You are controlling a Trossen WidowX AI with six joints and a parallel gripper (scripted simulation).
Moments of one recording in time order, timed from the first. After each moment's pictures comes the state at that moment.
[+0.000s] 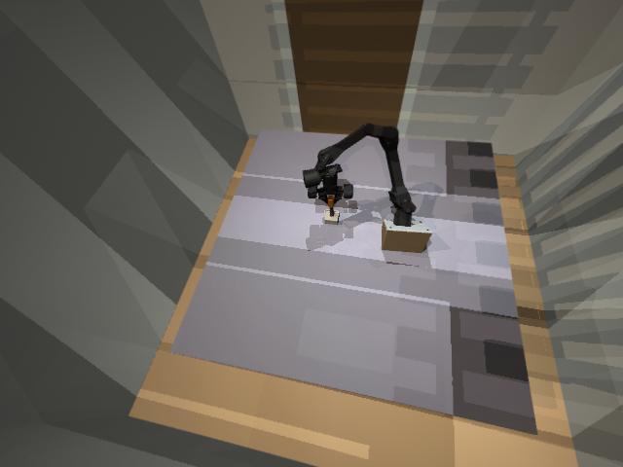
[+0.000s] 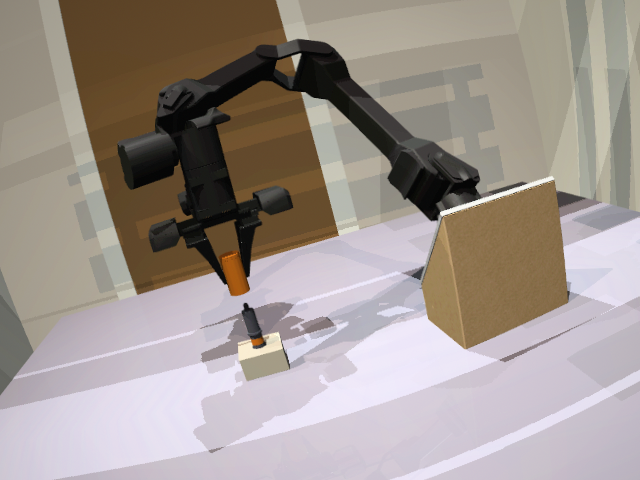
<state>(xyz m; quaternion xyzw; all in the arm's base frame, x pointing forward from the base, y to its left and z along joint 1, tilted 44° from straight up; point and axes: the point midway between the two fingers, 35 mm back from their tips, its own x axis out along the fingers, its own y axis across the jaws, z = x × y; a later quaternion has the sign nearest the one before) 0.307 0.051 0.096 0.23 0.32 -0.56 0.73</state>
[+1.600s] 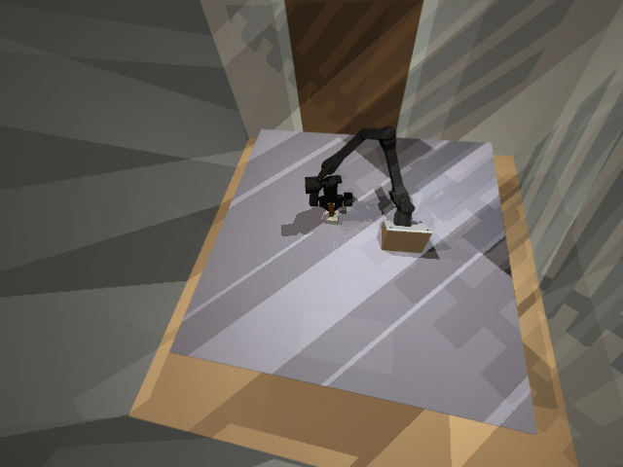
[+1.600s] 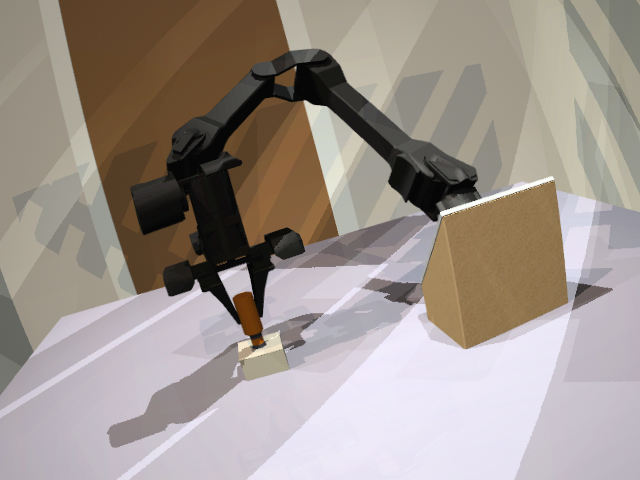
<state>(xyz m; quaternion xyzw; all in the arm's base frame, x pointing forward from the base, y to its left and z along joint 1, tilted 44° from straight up) 0.317 0.008 0.056 0.23 0.32 -0.57 0.73</state>
